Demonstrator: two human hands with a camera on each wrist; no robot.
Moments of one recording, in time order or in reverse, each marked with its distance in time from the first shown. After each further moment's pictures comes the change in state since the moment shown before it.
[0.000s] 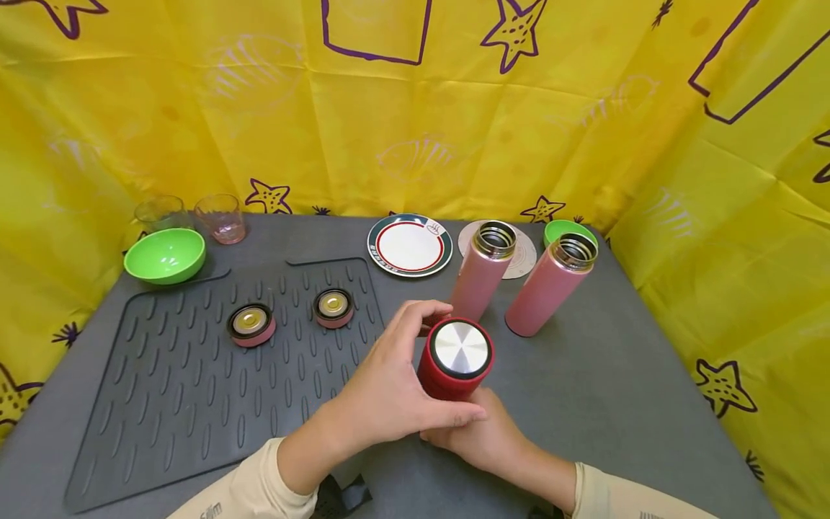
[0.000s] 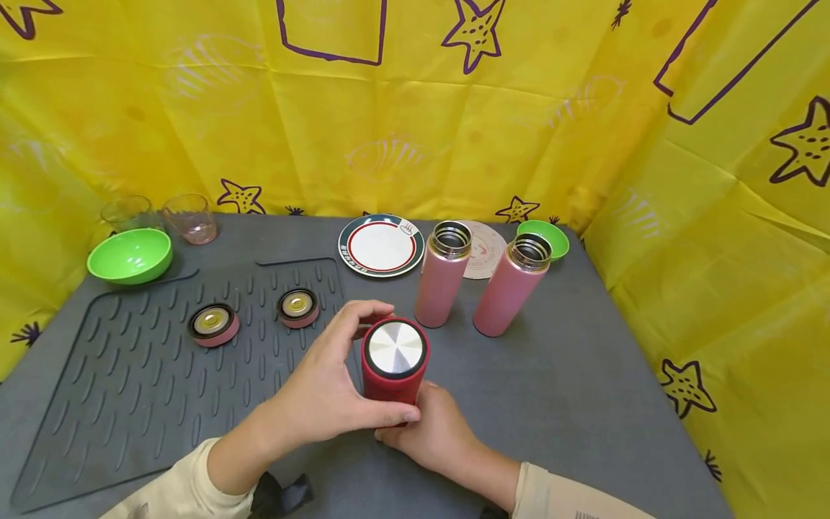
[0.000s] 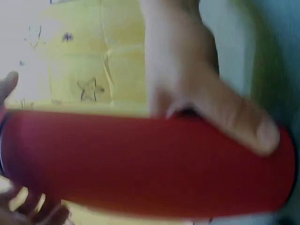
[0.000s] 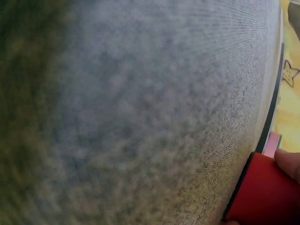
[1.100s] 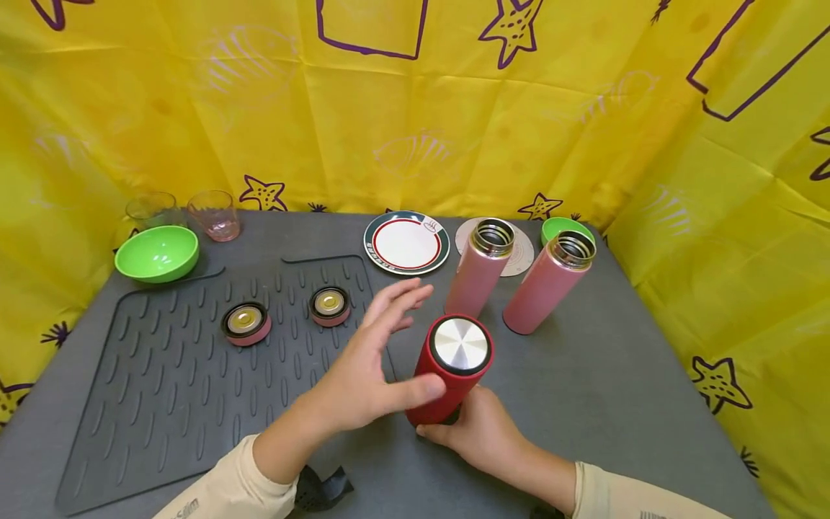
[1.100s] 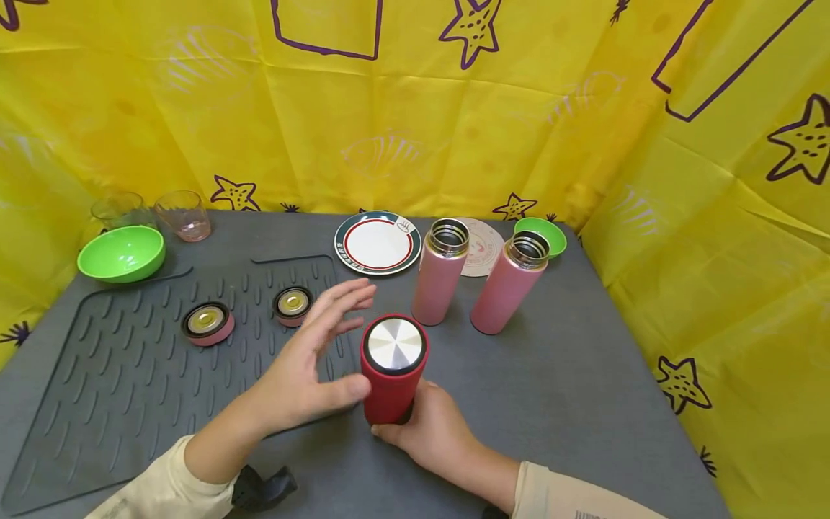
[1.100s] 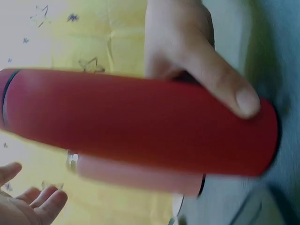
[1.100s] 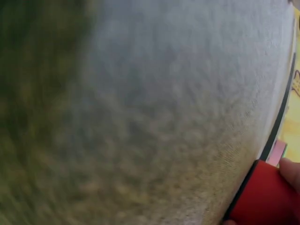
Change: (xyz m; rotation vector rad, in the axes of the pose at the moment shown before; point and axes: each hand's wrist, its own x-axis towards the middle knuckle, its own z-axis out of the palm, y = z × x) left_hand -0.002 -0.019 -0.025 -0.166 -0.073 0.061; right_hand 0.000 -0.006 -0.003 0.010 -0.027 0.192
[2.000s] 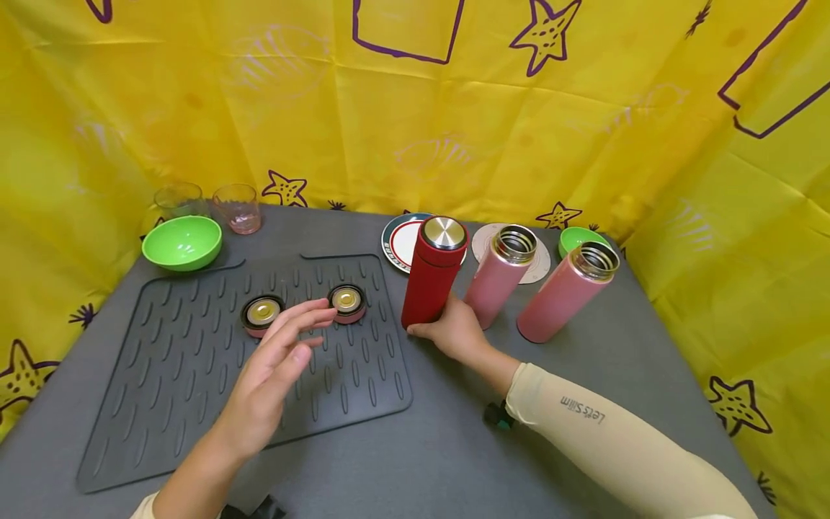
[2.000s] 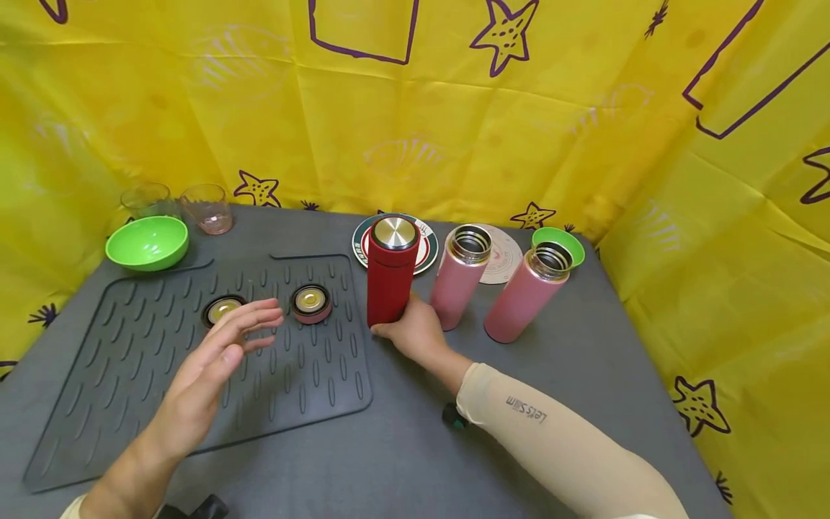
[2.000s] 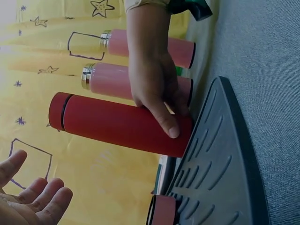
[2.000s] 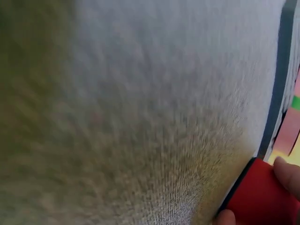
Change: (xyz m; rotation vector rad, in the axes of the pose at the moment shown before) left_hand -0.077 -0.003 -0.072 0.019 0.245 -0.052; right_hand 0.136 0.000 0.009 -0.108 0.072 0.200
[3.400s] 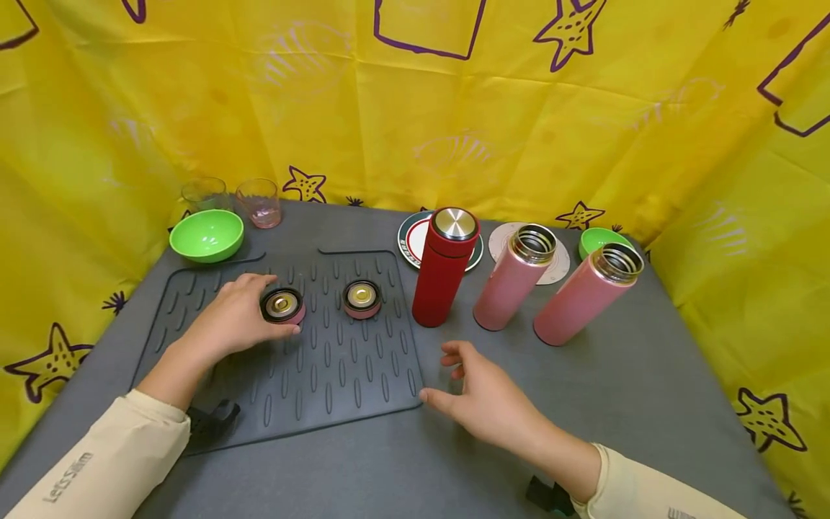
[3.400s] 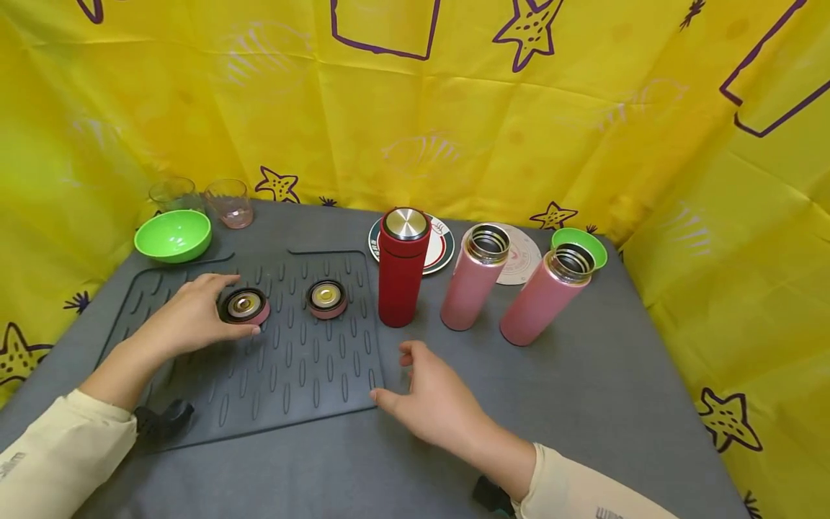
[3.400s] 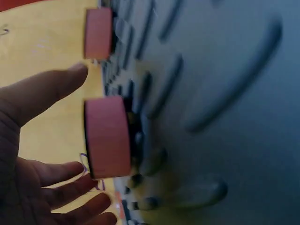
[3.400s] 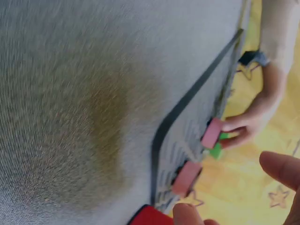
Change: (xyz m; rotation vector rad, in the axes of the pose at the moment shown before) left_hand 0.035 -0.078 -0.111 0.969 -0.215 -0.552; right_hand -0.101 -0.044 -0.034 -0.082 -0.226 0.044
